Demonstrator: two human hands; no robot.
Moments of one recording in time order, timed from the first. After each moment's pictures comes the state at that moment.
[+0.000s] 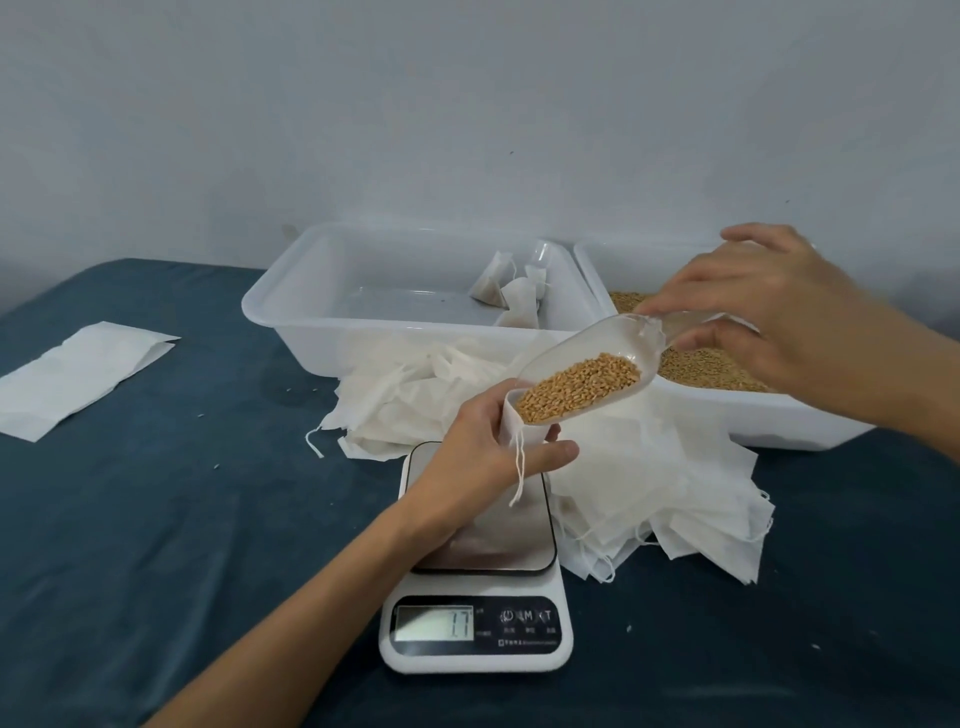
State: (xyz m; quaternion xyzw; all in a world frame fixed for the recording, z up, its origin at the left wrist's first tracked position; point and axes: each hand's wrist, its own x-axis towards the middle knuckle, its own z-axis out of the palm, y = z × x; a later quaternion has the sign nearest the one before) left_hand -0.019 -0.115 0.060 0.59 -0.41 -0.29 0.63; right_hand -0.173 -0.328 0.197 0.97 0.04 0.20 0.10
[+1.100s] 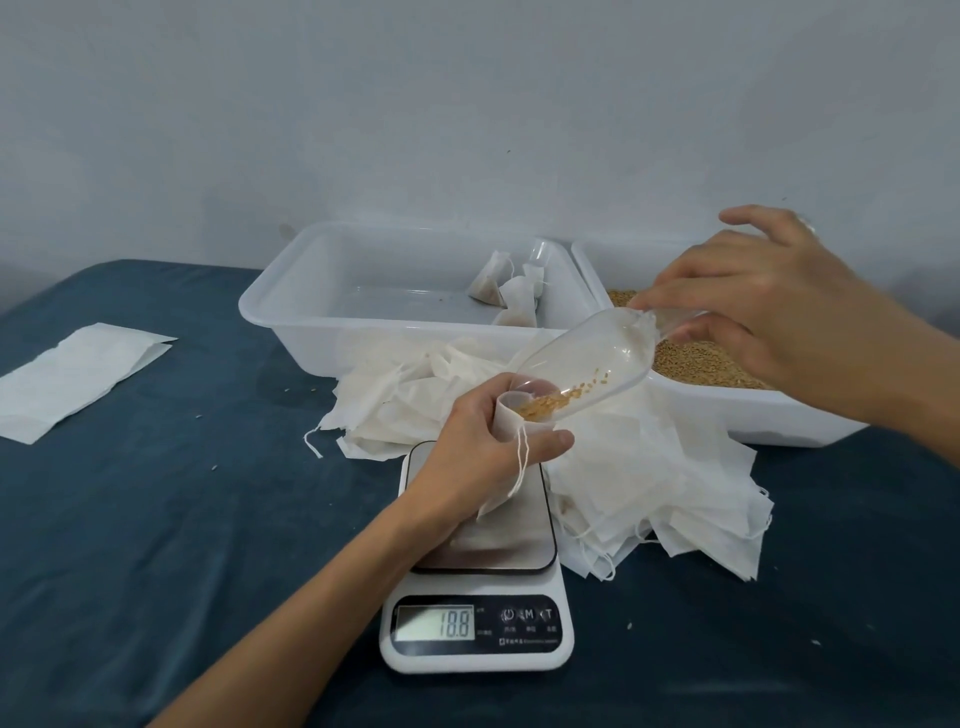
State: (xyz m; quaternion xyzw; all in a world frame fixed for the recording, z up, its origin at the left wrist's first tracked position) left_hand -0.027 -0.113 0.073 0.61 -0.33 -0.31 0.65; right_hand -0.174 -0.310 0.202 0.96 0.06 0.23 0.17
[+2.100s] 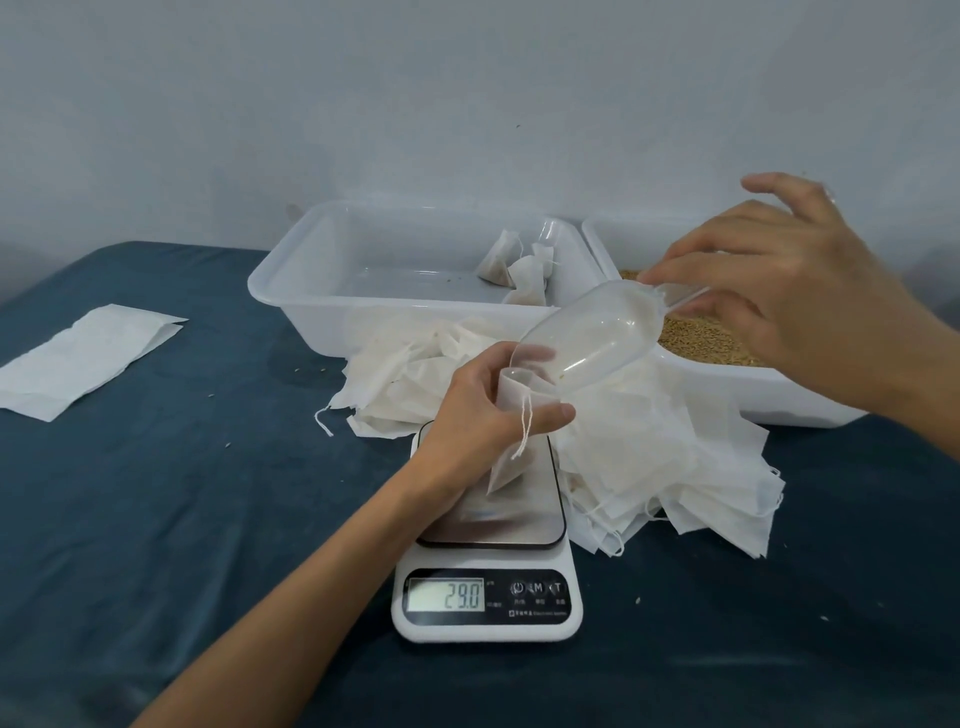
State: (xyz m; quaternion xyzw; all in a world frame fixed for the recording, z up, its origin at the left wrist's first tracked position) left_hand -0.016 -0.114 0.065 0.61 -0.34 -0.28 0.66; right_hand -0.171 -0.312 0.189 0.94 0.07 0.29 0.18
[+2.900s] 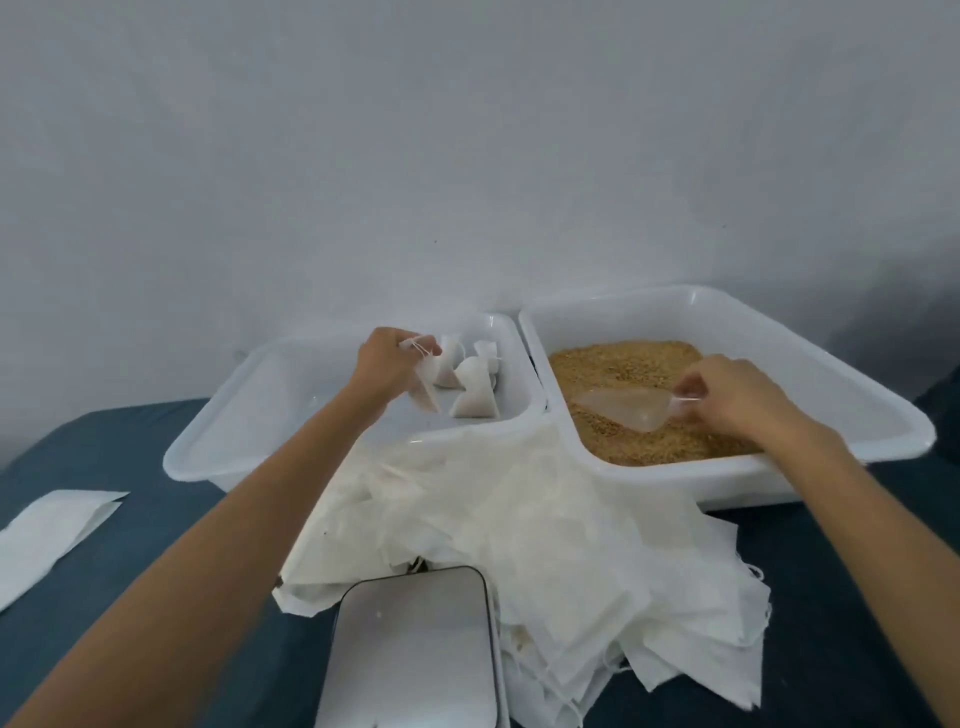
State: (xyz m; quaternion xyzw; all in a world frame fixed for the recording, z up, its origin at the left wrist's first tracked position) left_hand 0.148 -0.255 0.128 0.80 -0.34 -0.08 0.48; right_hand -0.148 -0.481 0.101 0.88 -0.43 0.11 -0.14
